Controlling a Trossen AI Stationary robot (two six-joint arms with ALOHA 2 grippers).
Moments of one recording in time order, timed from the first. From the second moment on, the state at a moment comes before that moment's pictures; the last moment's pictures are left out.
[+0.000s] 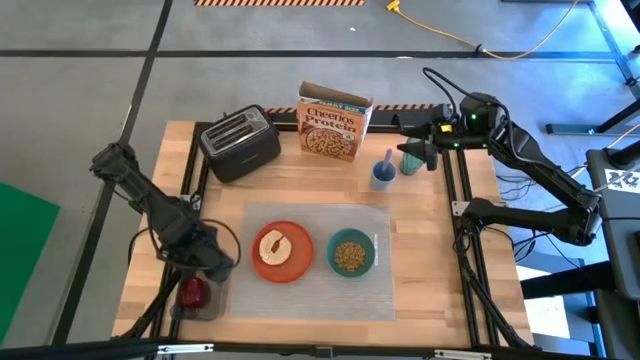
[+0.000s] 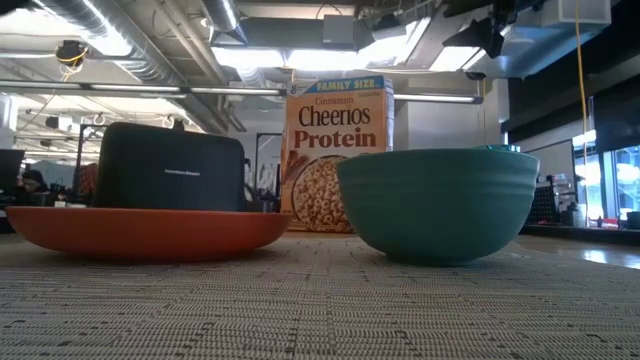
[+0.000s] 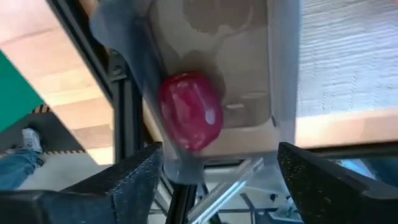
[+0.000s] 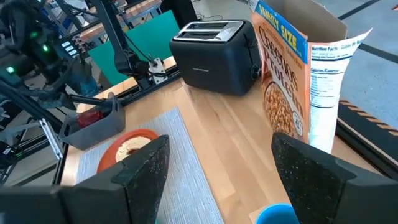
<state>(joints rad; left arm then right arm) -0.69 1.29 1.09 -1.28 0.32 -2.08 -0.67 0.91 1.10 -0.61 -0.49 0.15</state>
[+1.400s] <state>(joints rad) -0.77 1.55 1.00 -1.09 0.55 -1.94 -0.67 0.91 1.10 -0.51 -0.32 0.29</state>
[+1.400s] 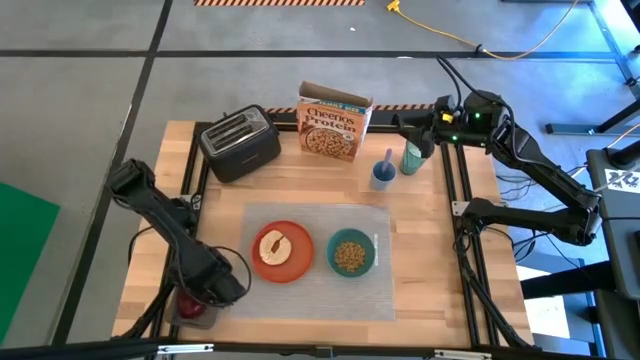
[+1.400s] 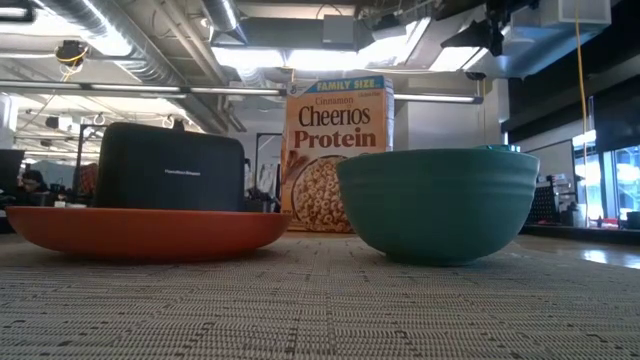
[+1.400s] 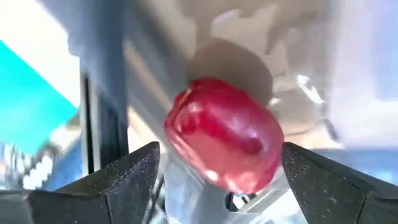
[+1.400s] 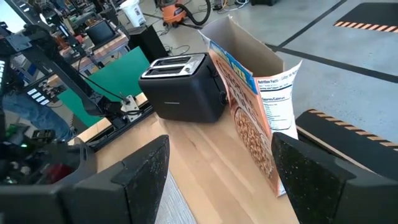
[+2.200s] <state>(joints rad) -0.82 1.43 1.01 -1.18 0.34 -1.36 -0.43 0.92 1.10 -0.46 -0.09 0.42</state>
